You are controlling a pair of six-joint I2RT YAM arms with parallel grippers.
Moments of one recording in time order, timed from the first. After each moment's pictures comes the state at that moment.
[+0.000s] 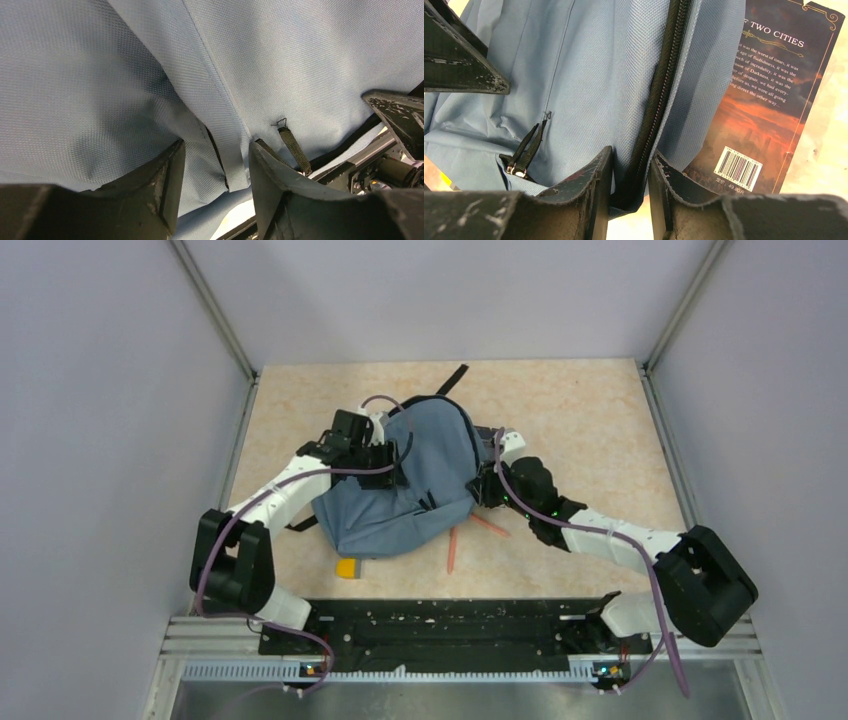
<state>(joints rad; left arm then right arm) -0.35 1.50 1.06 -0.47 0.35 -0.39 0.68 1.32 0.62 0.33 0.02 0.33</state>
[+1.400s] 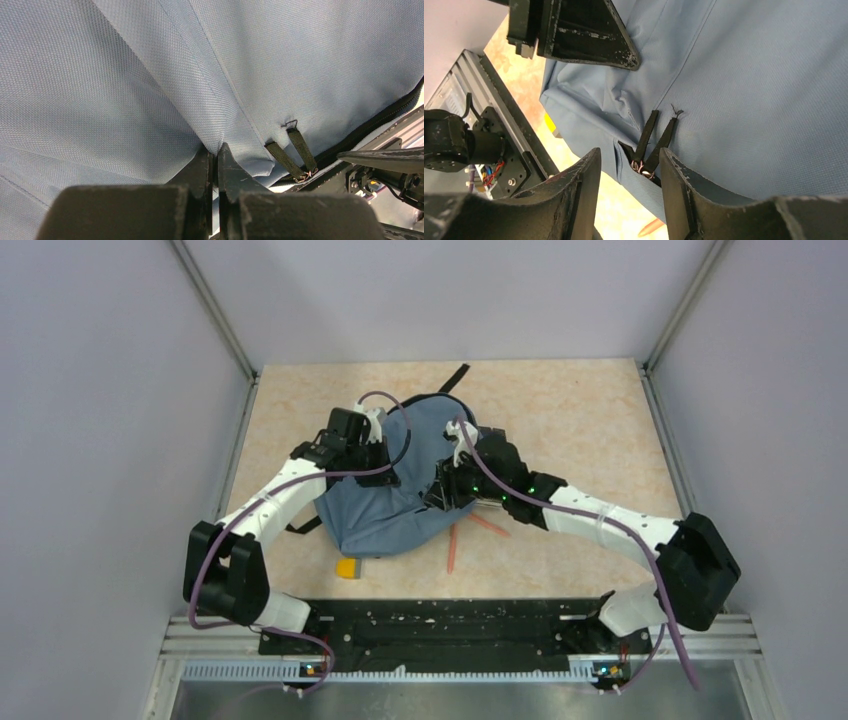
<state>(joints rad) -0.36 1.44 1.07 -0.50 0.34 -0.39 0.82 1.41 0.96 -0.02 -0.20 0.34</state>
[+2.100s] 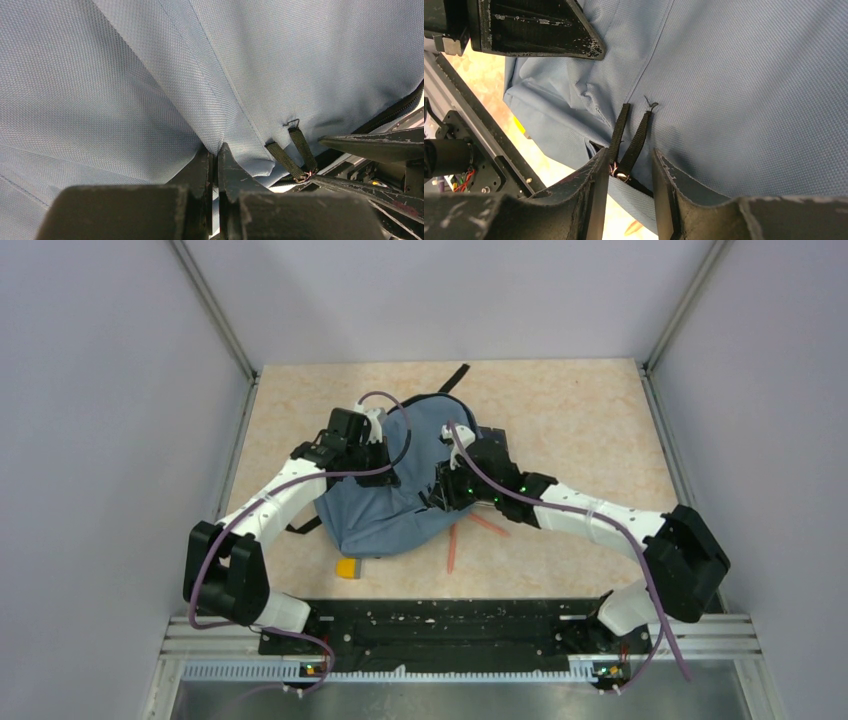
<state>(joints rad) -0.36 1.44 1.07 -0.50 0.33 -0.39 0.84 1.47 0.98 -0.08 -0.11 0.34</state>
